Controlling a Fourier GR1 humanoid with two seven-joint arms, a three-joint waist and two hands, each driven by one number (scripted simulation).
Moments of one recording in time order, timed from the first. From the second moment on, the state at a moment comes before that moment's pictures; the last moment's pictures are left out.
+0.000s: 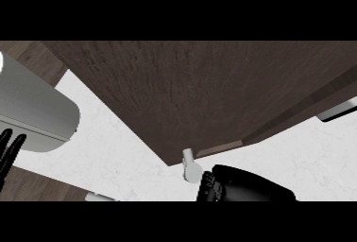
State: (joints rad) left arm 0.35 0.81 -0.13 -1.84 1.02 -0.24 -0.53; right arm -0.24 -0.17 0.50 -2.05 -0.24 0.53 0.48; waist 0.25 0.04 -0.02
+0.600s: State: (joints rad) left arm 0.37 0.80 -0.11 -1.80 1.03 -0.27 -0.55; right arm -0.71 -0.01 0.37 -1.57 -0.18 0.23 0.58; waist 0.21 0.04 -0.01
